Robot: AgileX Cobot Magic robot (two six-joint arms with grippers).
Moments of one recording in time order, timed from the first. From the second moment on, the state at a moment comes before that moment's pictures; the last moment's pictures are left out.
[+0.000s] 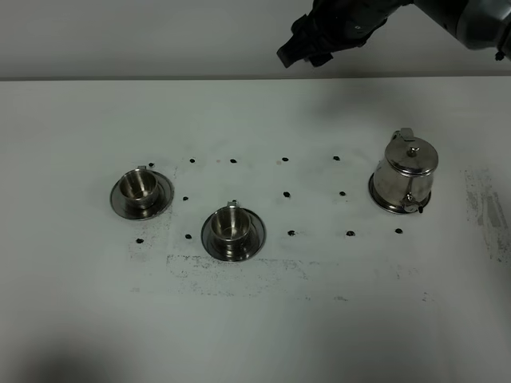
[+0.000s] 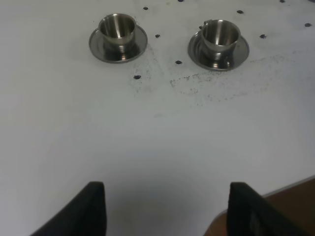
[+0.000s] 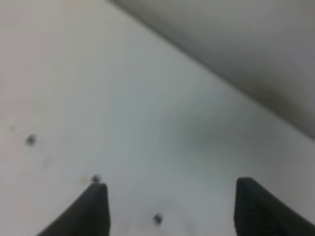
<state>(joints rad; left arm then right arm) 0.04 0.00 -0.48 -0.31 1.11 0.37 0.50 2.04 -1.96 -0.17 0.90 -0.11</state>
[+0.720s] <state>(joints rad) 0.04 0.00 -0.48 -0.31 1.11 0.37 0.40 2.23 -1.94 -0.46 0.94 0.01</state>
